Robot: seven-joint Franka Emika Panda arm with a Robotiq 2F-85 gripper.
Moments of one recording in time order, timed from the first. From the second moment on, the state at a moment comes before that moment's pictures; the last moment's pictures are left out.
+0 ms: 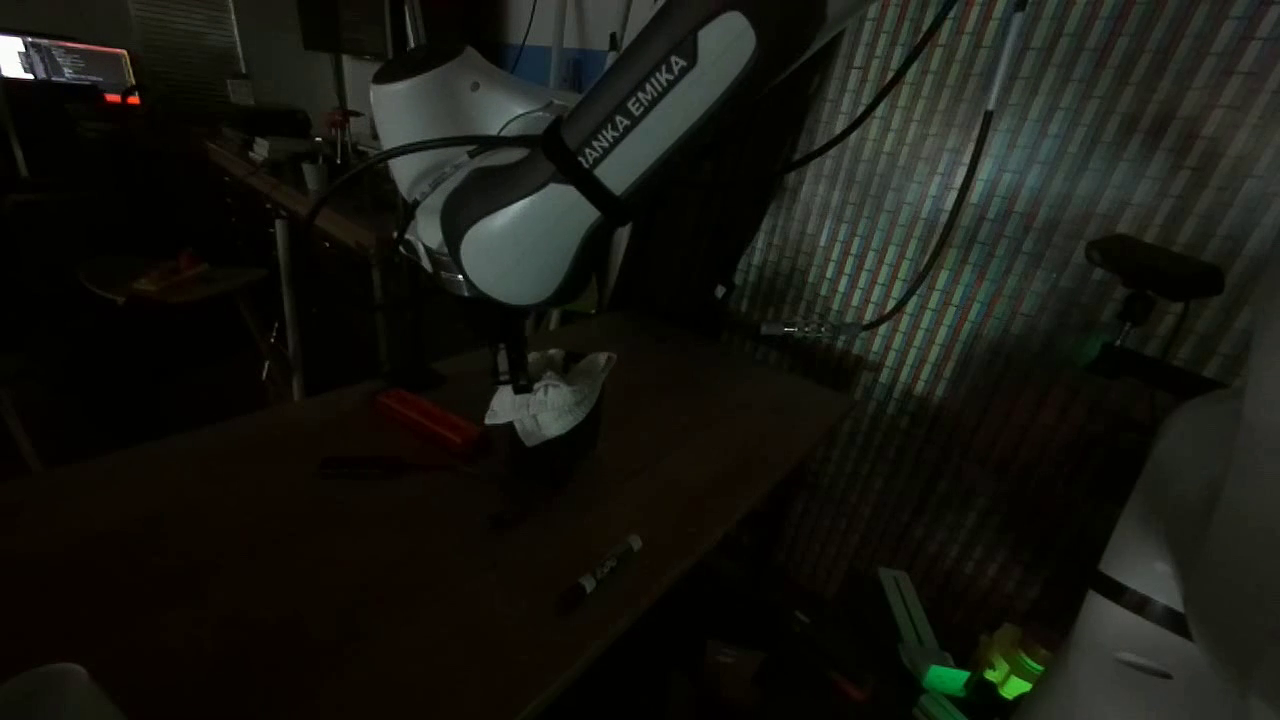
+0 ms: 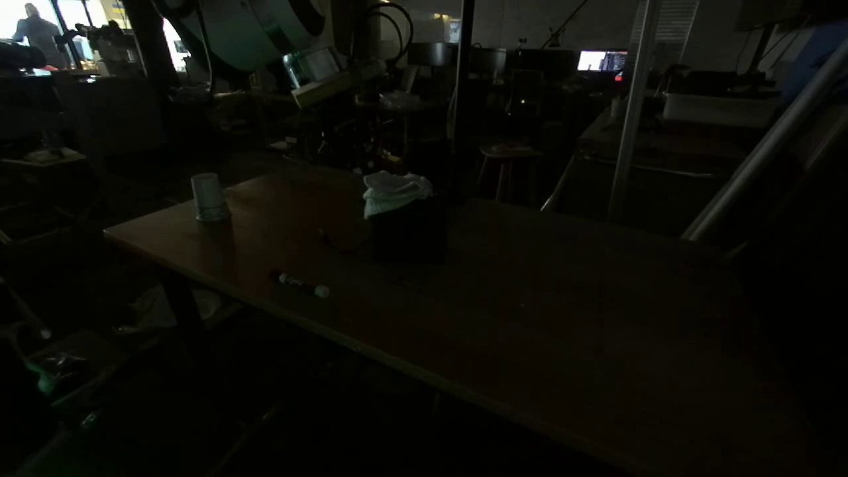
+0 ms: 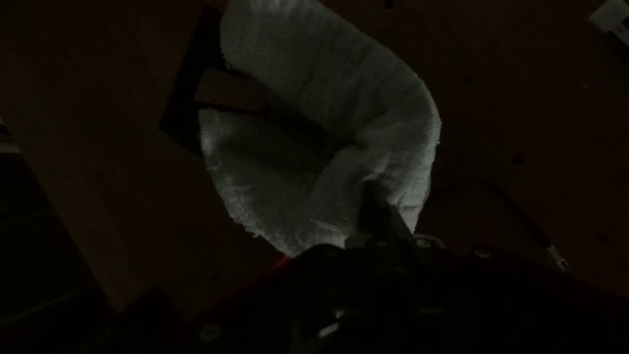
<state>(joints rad) 0.10 0.15 0.06 -2.17 -0.63 2.32 -0.30</state>
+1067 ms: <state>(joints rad) 0.05 0.16 0.01 -2.13 -0.66 2.31 -0.24</state>
